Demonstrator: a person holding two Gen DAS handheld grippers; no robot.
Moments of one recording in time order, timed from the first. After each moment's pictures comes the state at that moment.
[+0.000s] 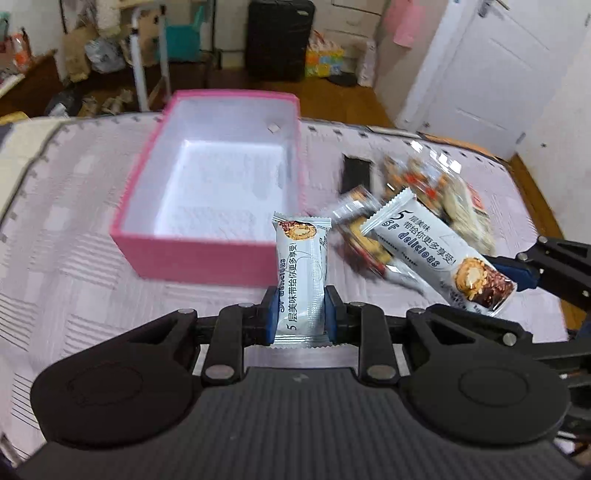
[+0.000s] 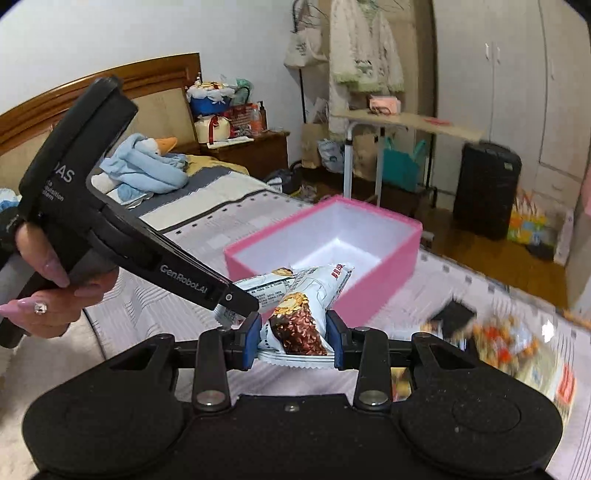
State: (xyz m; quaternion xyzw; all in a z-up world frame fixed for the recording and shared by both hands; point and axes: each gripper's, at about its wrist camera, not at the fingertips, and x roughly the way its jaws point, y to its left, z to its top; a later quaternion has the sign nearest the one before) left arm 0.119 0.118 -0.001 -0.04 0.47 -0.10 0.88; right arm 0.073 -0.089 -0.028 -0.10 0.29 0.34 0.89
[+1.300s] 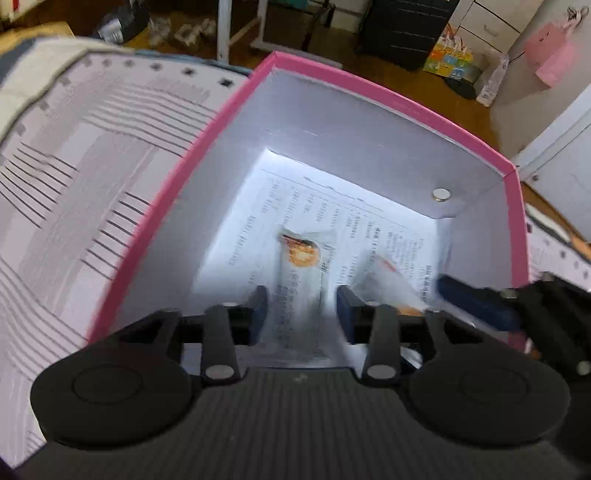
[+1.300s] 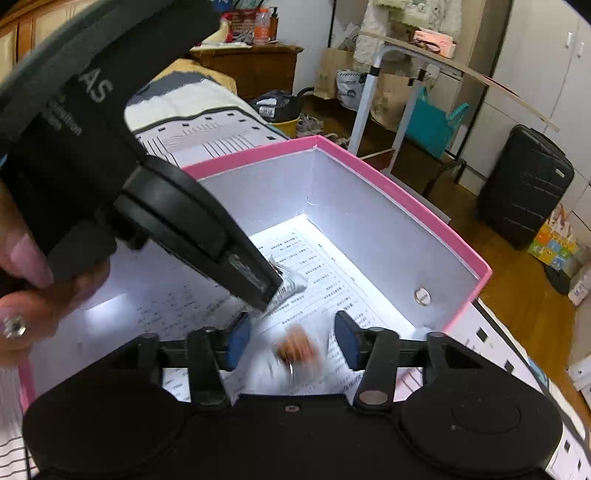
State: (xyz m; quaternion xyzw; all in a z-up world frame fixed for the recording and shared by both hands) left arm 0.367 0.185 -0.135 -0.13 0.53 0.05 0.84; right arm 0.312 0.034 -0.136 -0.22 0.37 0.34 0.84
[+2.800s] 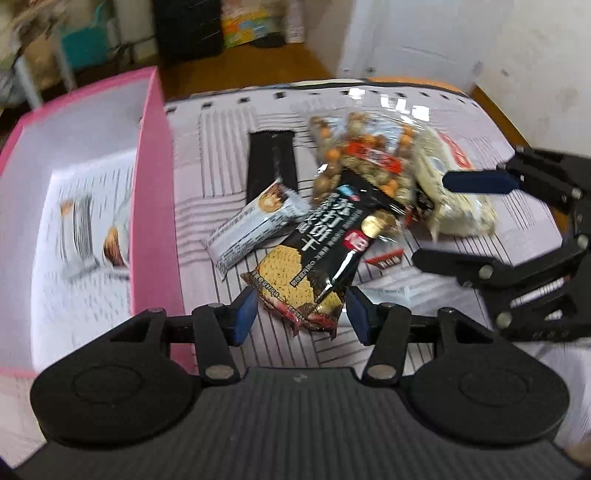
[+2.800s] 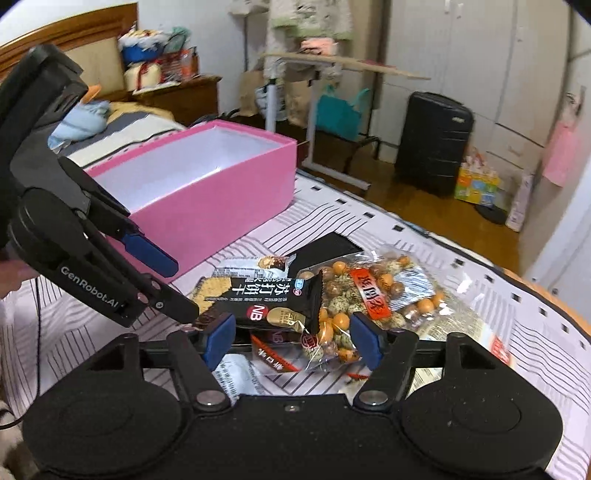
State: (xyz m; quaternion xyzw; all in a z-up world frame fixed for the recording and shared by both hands) left arm 0.224 -0.002 -0.098 0.03 0.51 -0.20 0.84; right arm 0.183 -0.194 -0.121 -0.14 0.35 0.26 0.89
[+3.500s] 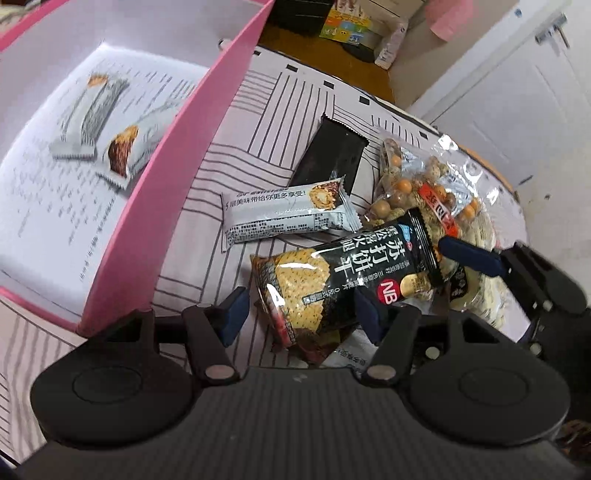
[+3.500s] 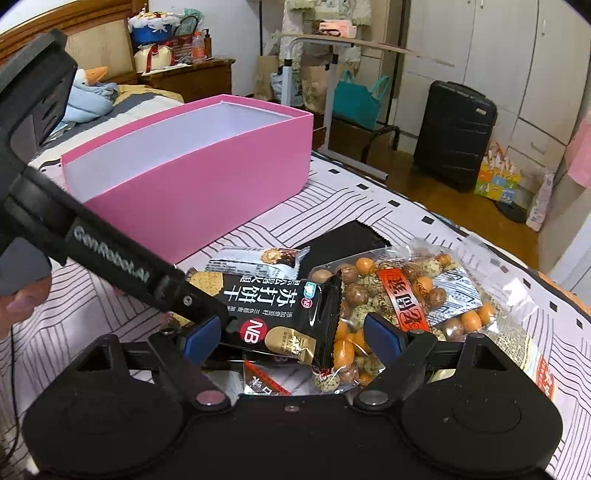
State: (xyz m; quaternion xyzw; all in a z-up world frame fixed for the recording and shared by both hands) left arm 0.242 0.028 -0.147 -0.20 0.53 -0.10 0.82; right arm 0.210 -0.169 -0.158 -0.15 0.36 0.27 0.88
